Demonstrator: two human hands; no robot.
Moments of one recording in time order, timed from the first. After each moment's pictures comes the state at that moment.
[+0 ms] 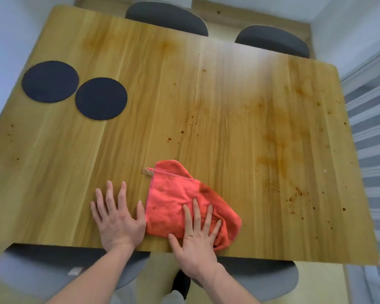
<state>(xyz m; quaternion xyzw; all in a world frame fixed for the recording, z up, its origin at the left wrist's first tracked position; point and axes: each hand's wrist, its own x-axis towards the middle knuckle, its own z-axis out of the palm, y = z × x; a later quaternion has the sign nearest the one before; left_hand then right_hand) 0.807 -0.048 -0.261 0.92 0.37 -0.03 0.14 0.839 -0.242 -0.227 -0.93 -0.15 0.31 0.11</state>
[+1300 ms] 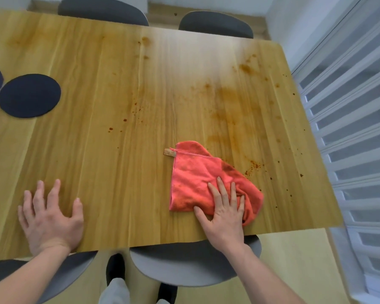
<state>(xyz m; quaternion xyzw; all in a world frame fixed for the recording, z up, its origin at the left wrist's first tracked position) 0.805 -0.053 -0.264 0.92 0.37 0.02 0.15 0.885 -0.428 -0.252 -0.98 -0.06 0.13 0.13</state>
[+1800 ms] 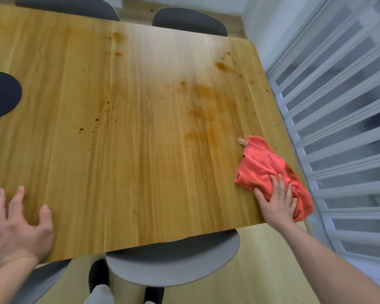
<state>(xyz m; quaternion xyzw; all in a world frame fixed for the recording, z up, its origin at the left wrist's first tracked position) 0.779 0.025 -0.396 0.87 0.41 -0.03 0.27 0.939 -0.626 -0.252 -0.97 0.18 0.15 0.11</state>
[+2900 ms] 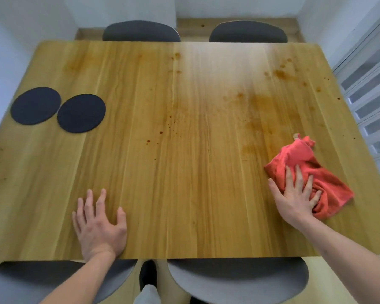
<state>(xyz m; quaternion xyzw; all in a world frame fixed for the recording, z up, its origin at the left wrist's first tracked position) 0.805 -0.052 -0.267 0.92 0.38 0.01 0.11 0.994 -0.482 -0.257 -0.97 0.07 0.20 0.12</state>
